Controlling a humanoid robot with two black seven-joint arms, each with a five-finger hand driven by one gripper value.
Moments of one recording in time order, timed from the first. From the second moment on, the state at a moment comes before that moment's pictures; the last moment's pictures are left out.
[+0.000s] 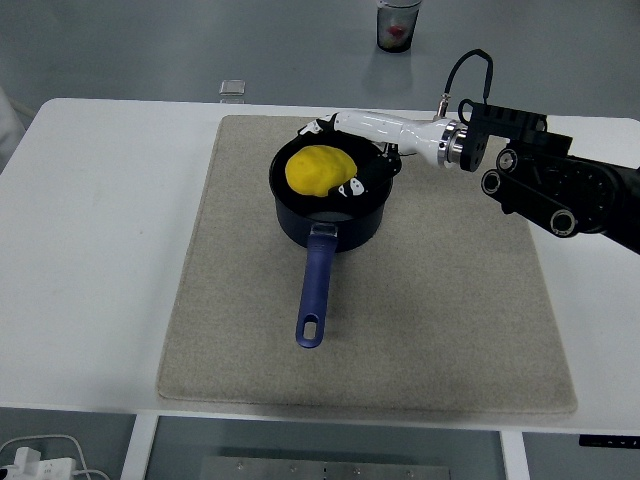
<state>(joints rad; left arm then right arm) 0.04 0.00 0.02 -0.13 0.05 0.02 0.00 1.27 -0.15 0.03 0.71 -1.10 0.12 0.51</state>
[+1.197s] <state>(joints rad) 0.04 0.00 0.02 -0.13 0.05 0.02 0.00 1.10 -0.23 0.34 0.65 -0.58 0.17 0.34</state>
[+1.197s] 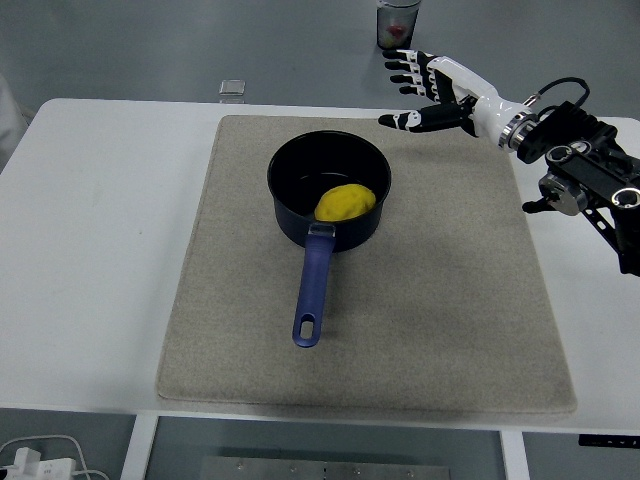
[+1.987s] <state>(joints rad) 0.04 0.00 0.02 -0.13 0.05 0.02 0.00 0.96 -0.30 0.41 0.64 0.14 0.24 0.14</state>
